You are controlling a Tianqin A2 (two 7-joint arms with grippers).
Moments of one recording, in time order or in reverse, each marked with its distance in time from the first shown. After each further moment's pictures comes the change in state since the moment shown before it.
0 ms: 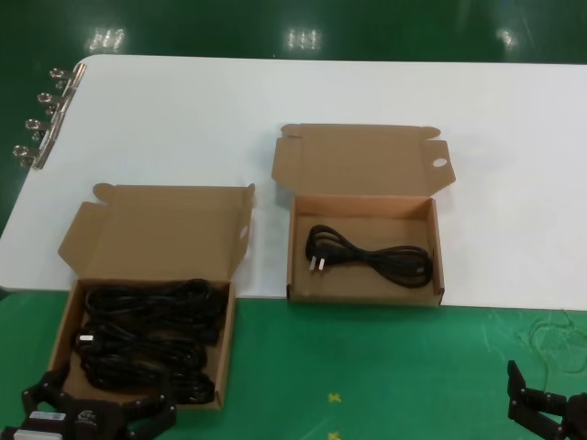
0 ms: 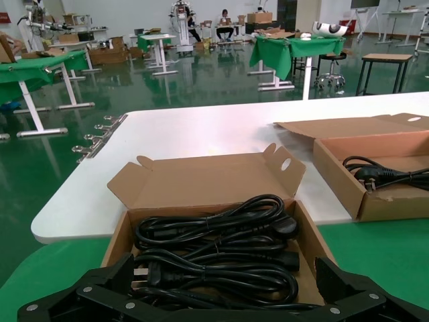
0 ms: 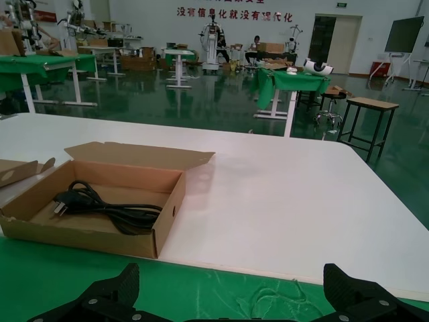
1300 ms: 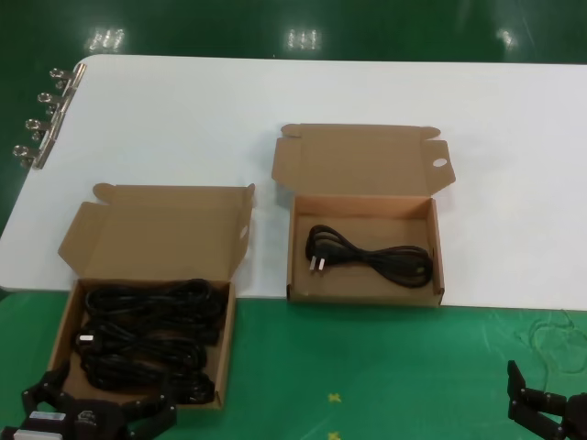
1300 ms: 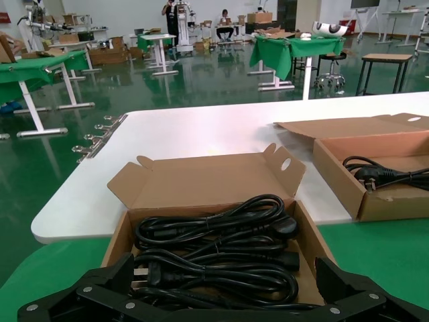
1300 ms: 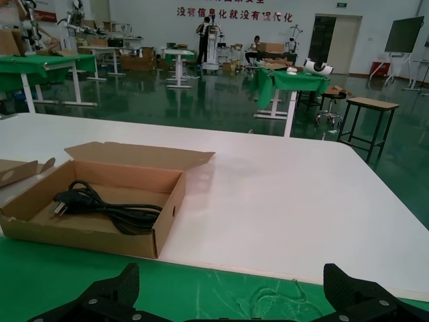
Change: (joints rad) left arm 0.000 0.000 0.000 0.000 0.000 0.000 0.000; right arm 0.000 0.000 0.000 0.000 0.000 0.000 0.000
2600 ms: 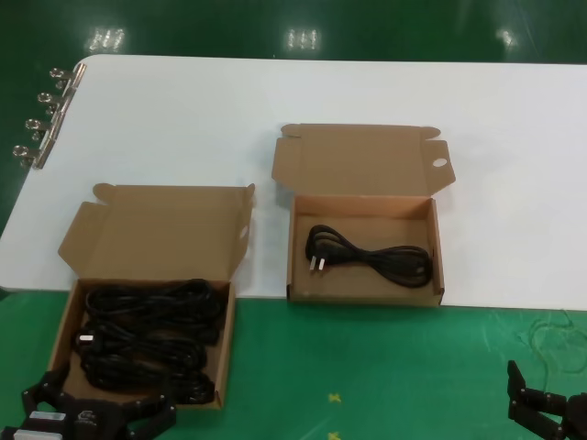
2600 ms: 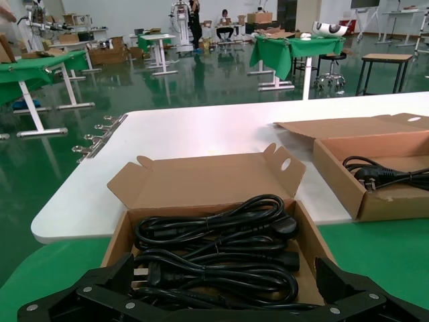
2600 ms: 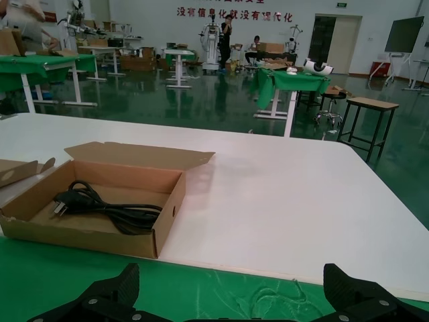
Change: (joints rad) left arm 0.000 0.000 0.000 0.000 0.000 0.000 0.000; right arm 0.000 0.000 0.000 0.000 0.000 0.000 0.000
